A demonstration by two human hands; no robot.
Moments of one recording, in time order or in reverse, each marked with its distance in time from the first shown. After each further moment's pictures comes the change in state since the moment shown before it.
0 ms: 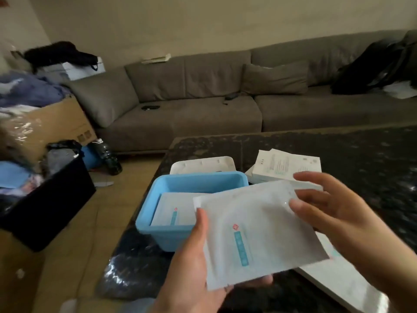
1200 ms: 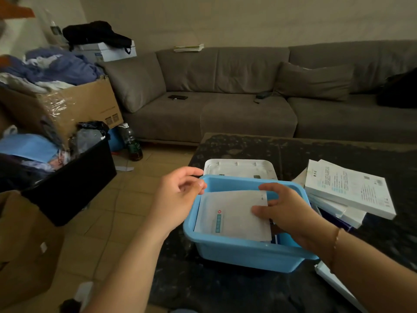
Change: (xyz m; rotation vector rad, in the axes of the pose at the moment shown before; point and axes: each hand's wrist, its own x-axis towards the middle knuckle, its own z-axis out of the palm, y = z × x) left_hand 0.053 0.133 -0.123 1.112 0.456 0.661; right_hand 0.135 0.039 0.139 -0.184 -0.156 0.404
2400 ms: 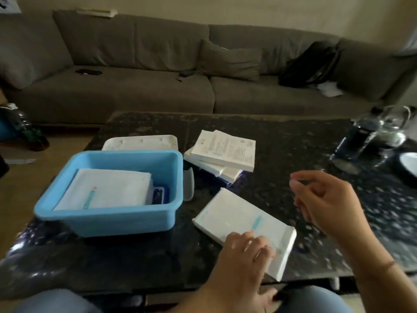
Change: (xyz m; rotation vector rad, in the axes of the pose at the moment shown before) left_hand -0.184 0.019 0.299 0.469 -0.496 0.887; right_hand -0.143 0.120 -0.208 -0.171 0.671 -0.220
